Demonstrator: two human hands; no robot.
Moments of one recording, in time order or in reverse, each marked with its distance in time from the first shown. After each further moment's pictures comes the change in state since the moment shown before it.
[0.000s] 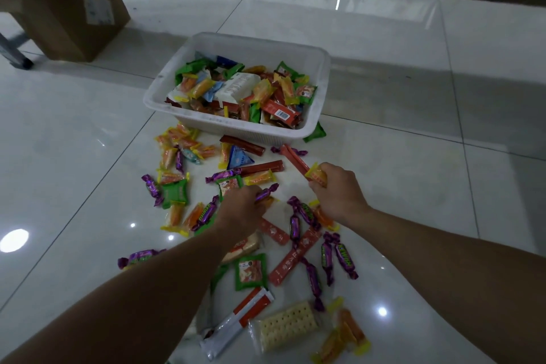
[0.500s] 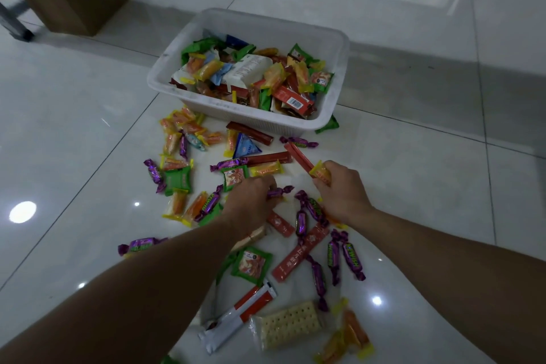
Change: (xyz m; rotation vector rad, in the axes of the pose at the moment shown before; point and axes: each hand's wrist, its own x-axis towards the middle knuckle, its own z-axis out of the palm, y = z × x) left_hand 0.010 -0.005 0.009 0.109 -0.041 0.098; right_hand 0.011 0.009 0.020 -0.002 -0.019 -0.048
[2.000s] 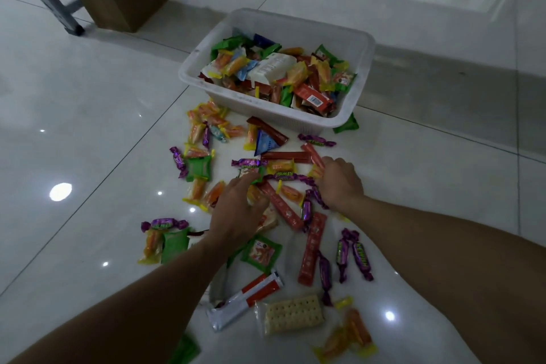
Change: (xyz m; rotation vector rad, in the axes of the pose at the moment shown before) left_hand -0.061 -0.008 -0.008 -0.267 0.287 -0.275; right_hand 0.024 -0.009 0.029 -0.350 -0.161 0.062
